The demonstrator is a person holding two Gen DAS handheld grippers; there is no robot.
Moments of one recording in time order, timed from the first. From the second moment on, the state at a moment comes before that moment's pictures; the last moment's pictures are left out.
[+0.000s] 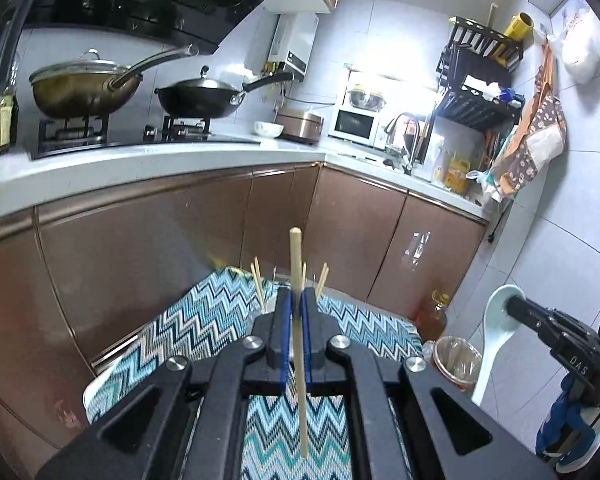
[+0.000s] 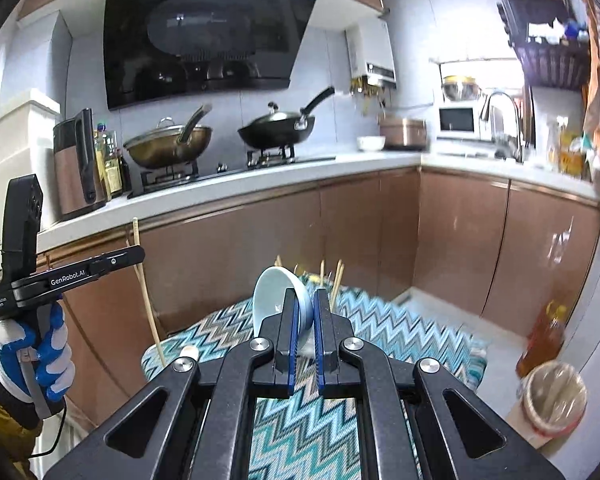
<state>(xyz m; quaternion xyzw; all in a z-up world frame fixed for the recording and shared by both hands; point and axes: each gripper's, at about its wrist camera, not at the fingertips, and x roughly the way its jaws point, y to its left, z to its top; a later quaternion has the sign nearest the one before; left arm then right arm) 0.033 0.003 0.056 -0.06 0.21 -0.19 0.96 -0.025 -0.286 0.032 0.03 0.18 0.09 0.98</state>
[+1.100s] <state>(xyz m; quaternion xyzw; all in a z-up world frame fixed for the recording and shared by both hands) 0.264 -0.071 -0.046 -0.10 0.15 -0.11 0.98 0.218 -0.246 -0.063 -0.08 0.10 0.00 0.99</state>
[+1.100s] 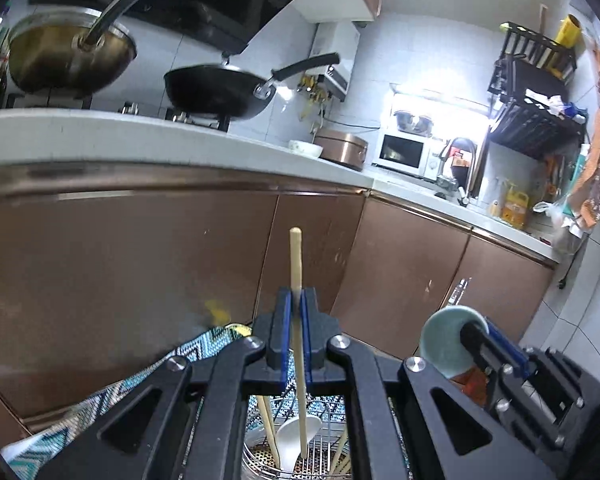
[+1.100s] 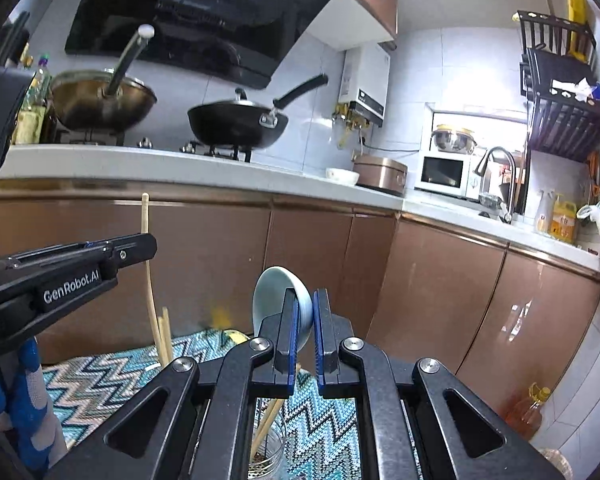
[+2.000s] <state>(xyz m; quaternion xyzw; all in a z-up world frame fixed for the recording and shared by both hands) 0.219 -0.046 -0.064 -0.13 0.19 -0.09 0.97 0.168 -0.250 -0.073 -0.05 0.12 -0.02 0.99</state>
